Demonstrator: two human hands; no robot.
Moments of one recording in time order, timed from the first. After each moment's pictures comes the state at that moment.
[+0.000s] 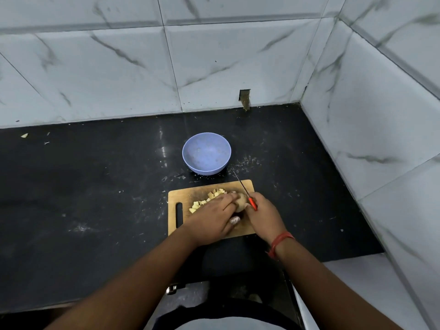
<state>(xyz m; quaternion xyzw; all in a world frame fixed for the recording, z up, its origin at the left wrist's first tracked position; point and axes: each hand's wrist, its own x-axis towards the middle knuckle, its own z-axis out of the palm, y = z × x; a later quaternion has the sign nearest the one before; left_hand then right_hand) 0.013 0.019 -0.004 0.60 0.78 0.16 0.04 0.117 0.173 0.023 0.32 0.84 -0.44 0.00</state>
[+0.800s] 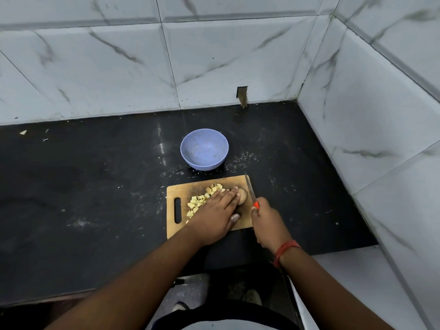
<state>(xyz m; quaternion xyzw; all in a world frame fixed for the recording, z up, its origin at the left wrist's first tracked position) 0.030 0.025 -0.011 0.55 0.82 0.09 0.09 0.149 0.160 0.038 0.33 0.86 -0.39 0.03</state>
